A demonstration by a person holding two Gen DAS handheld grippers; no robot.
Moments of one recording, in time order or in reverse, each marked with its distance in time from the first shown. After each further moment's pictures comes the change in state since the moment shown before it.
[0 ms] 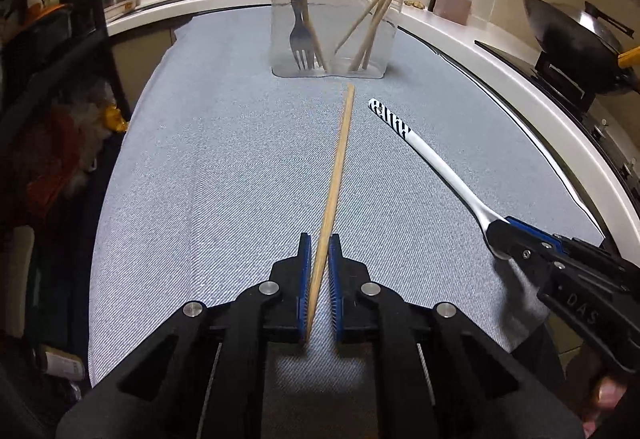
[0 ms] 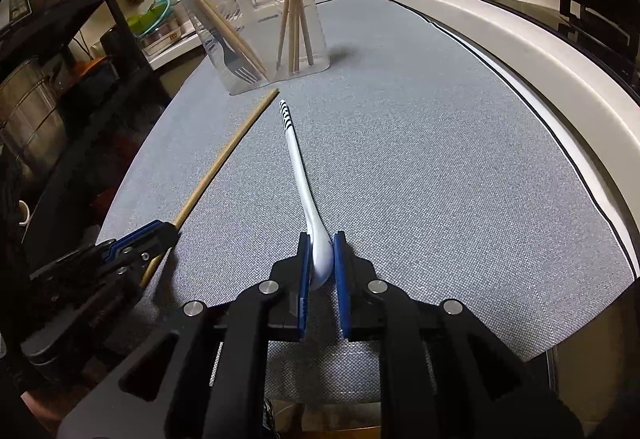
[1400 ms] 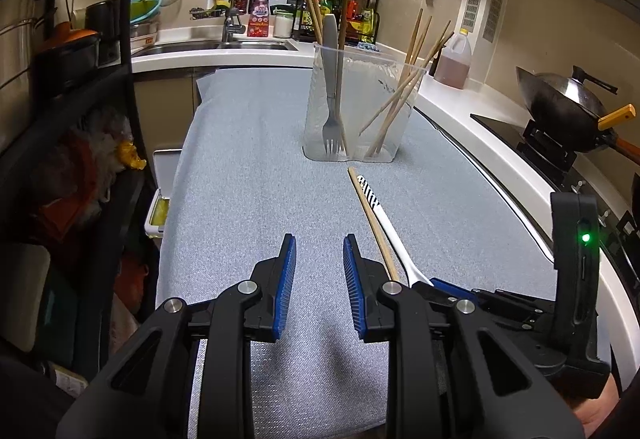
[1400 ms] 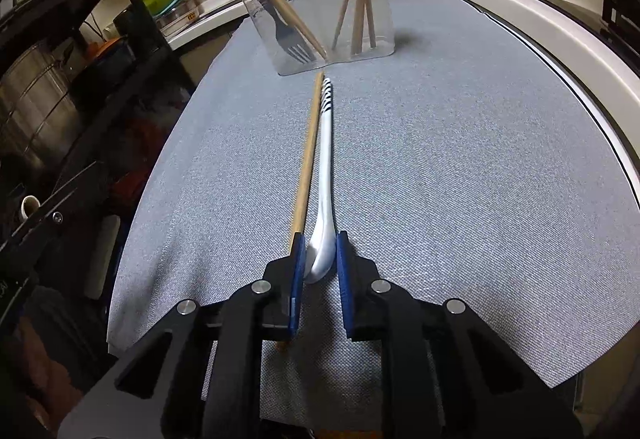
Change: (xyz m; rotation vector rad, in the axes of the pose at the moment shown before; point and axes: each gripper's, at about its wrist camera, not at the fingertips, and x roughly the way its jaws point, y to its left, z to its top) left arm -0.062 0.036 0.024 -0.050 -0.187 -0.027; right arm 0.021 0.053 0.010 0.005 0.080 0.055
